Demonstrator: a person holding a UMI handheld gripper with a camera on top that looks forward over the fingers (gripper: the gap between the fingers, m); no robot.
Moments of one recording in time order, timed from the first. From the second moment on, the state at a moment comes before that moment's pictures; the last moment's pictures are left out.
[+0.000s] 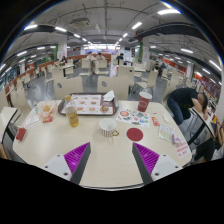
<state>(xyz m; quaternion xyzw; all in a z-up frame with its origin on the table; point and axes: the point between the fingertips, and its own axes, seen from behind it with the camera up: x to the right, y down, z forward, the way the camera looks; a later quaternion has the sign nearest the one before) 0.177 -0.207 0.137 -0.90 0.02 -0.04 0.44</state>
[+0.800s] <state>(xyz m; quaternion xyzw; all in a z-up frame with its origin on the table) -0.032 -0.031 0.088 -0.86 0.02 0.01 0.51</state>
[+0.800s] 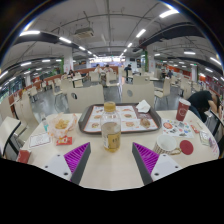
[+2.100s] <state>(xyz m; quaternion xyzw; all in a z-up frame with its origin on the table) 0.025 0.053 0.152 -0.48 0.55 0.59 0.35</state>
